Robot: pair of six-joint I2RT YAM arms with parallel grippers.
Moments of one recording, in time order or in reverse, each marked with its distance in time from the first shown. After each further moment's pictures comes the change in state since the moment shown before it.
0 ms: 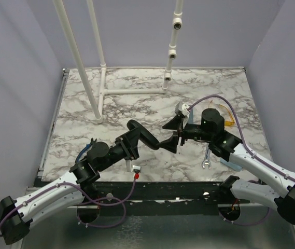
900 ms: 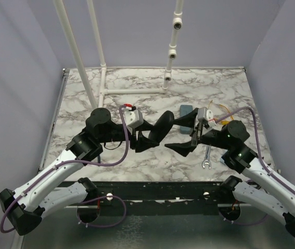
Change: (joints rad) left arm 0.138 0.303 0.573 -0.317 0.581 -2.035; right arm 0.000 -0.317 -0.118 0.183 0.040 -0.035
